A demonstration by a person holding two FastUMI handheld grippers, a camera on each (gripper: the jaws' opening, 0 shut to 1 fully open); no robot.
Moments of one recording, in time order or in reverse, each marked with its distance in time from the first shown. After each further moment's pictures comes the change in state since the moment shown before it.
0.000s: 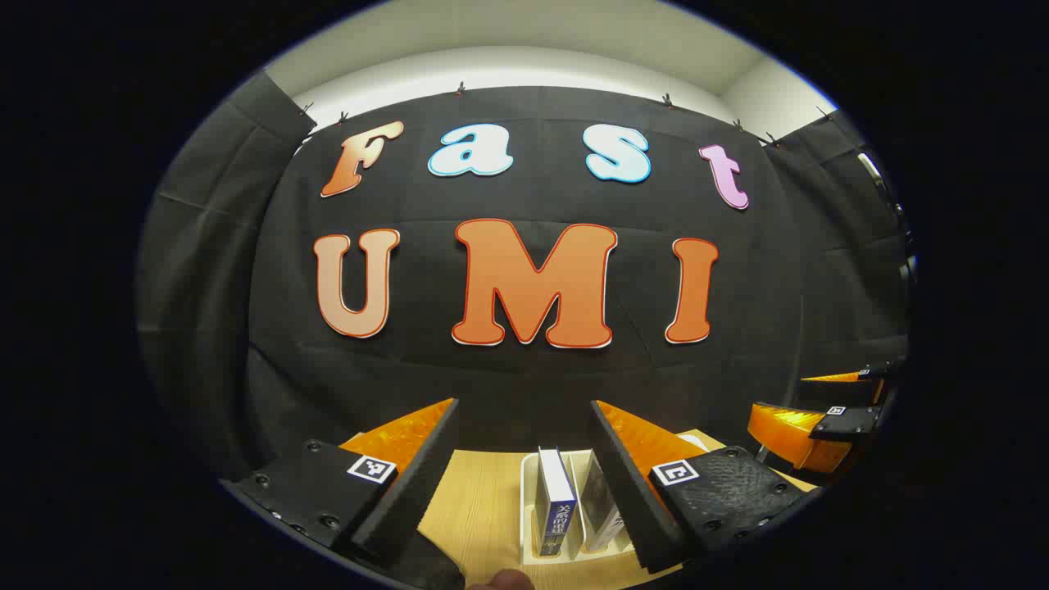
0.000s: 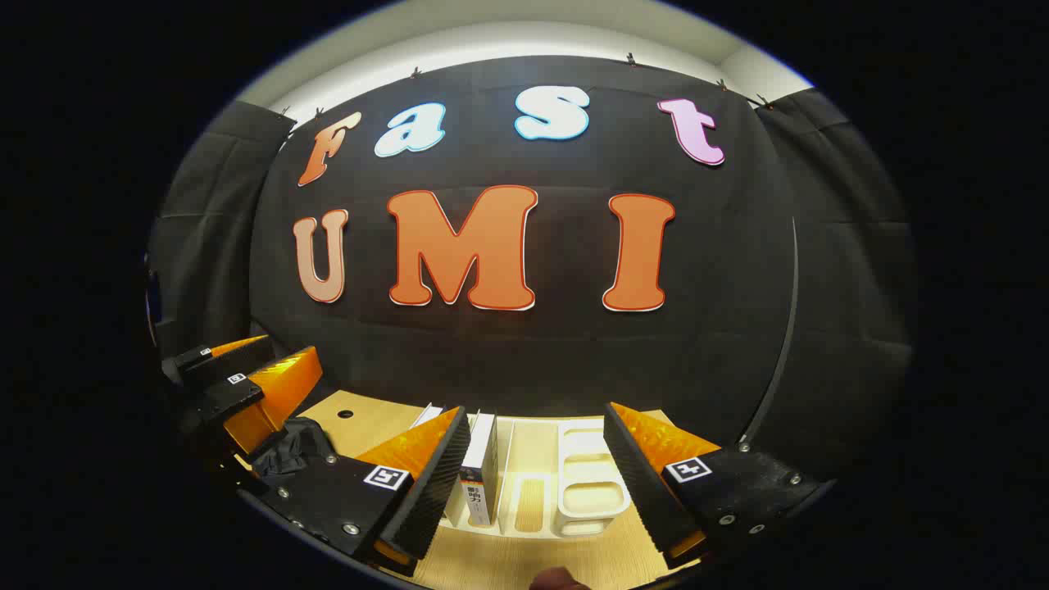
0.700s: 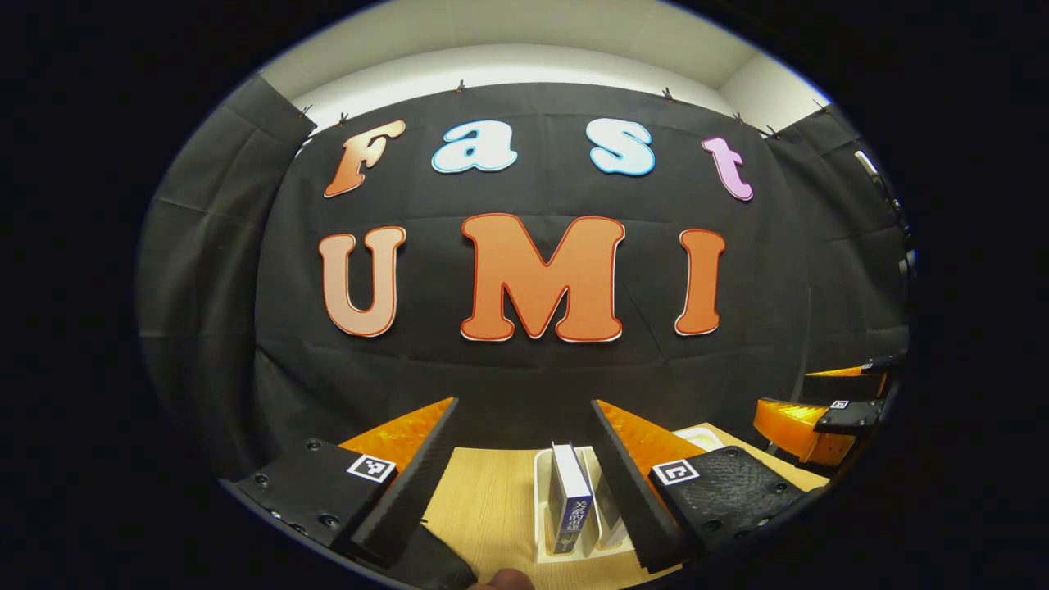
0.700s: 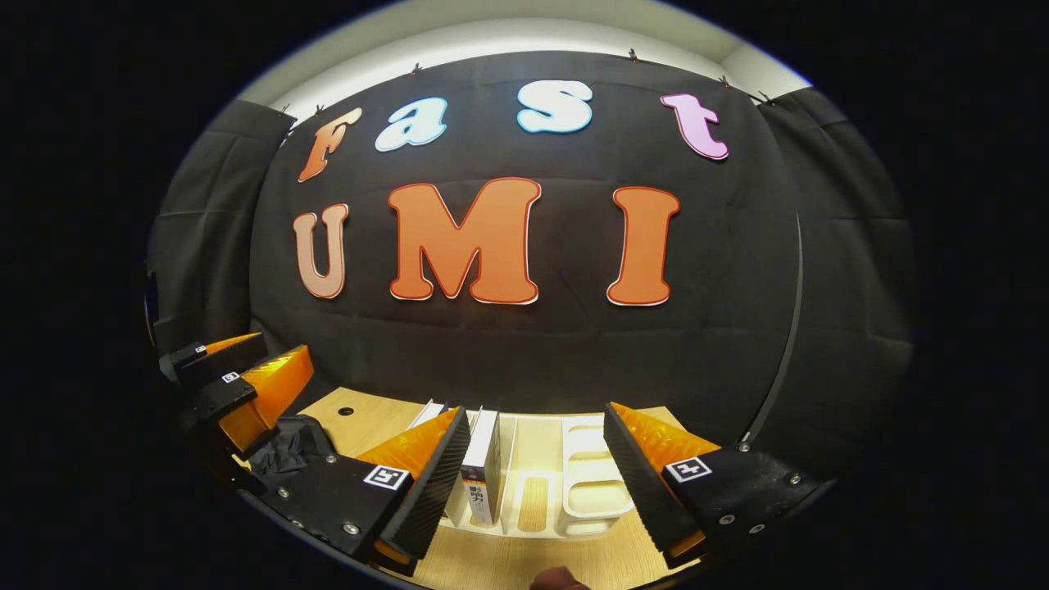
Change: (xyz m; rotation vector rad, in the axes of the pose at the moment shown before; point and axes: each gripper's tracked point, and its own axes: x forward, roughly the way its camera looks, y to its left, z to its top) left arm 0.002 0.017 -0.007 0.030 0.008 0.029; right arm 0.011 0.004 -0.004 -0.009 0.004 0.000
